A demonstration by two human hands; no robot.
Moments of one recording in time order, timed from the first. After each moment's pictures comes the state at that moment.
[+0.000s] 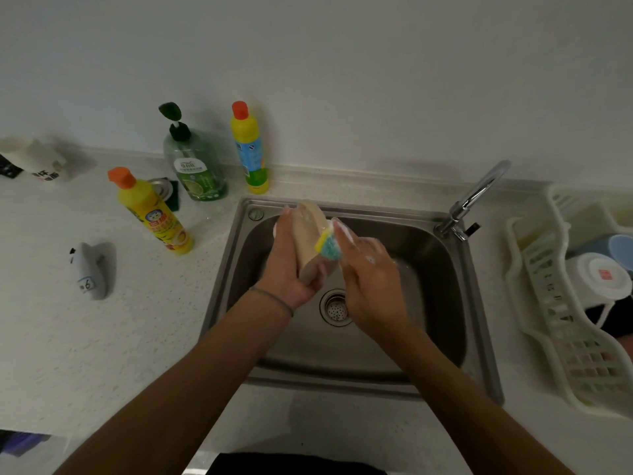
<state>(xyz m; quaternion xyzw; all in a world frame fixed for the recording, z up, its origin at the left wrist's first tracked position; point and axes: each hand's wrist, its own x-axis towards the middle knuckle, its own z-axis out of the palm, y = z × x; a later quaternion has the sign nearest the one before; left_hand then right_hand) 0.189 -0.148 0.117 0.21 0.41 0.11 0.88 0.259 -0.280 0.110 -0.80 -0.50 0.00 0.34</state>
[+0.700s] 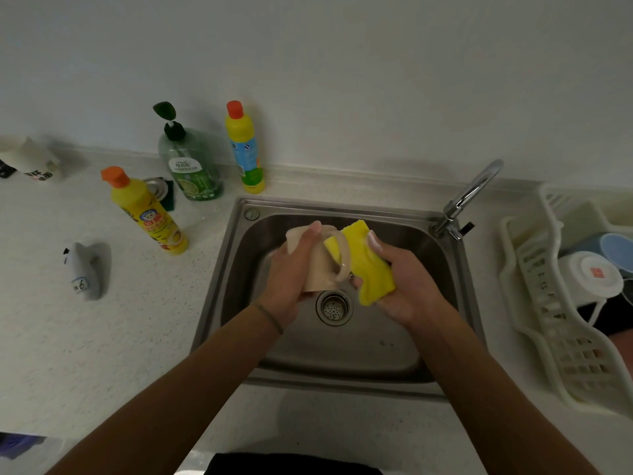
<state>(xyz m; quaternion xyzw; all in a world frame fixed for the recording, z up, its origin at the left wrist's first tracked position) 0.187 -0.165 0.106 0.45 0.50 0.14 0.72 0.286 -0.291 0.152 -0.54 0.06 0.51 0.67</state>
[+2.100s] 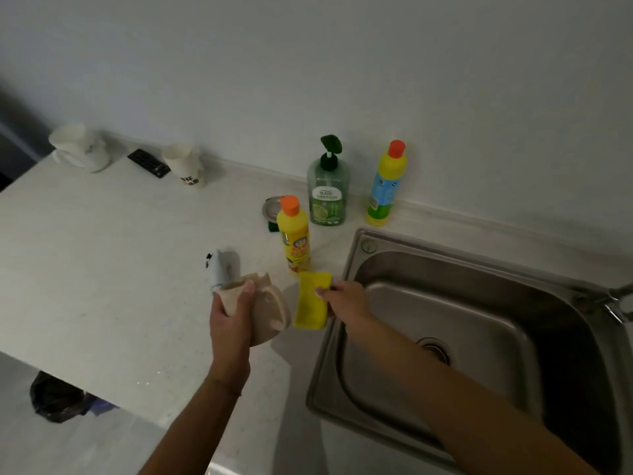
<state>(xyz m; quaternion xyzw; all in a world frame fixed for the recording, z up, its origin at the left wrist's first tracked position) -0.057 -0.001 0.058 0.40 0.59 0.41 0.56 0.131 -0.033 0.020 -0.76 -0.16 0.47 0.41</state>
